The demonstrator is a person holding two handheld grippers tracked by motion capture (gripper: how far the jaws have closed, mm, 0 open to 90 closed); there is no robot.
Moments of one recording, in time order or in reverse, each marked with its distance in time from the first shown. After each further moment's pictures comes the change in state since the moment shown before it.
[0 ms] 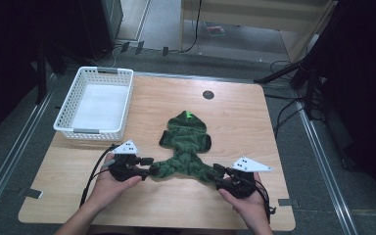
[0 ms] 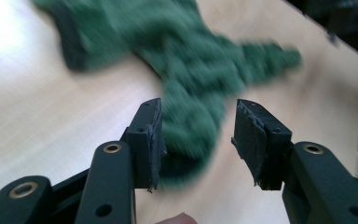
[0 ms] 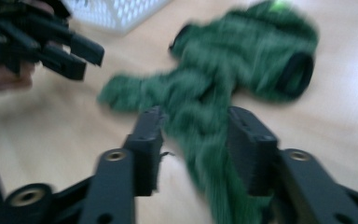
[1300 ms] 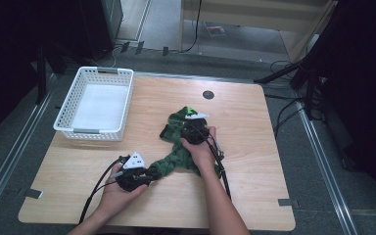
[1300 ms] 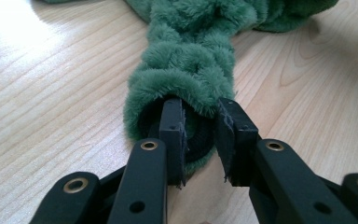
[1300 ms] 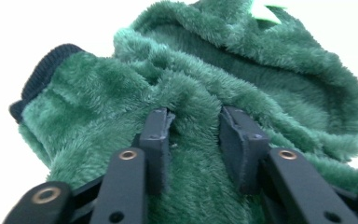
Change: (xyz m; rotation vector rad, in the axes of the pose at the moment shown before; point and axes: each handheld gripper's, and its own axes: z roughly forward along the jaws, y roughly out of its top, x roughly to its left) left arm -0.005 -0.037 0.022 0.034 0.075 0.084; right arm -0.032 0.069 0.193 0.217 -0.322 0.032
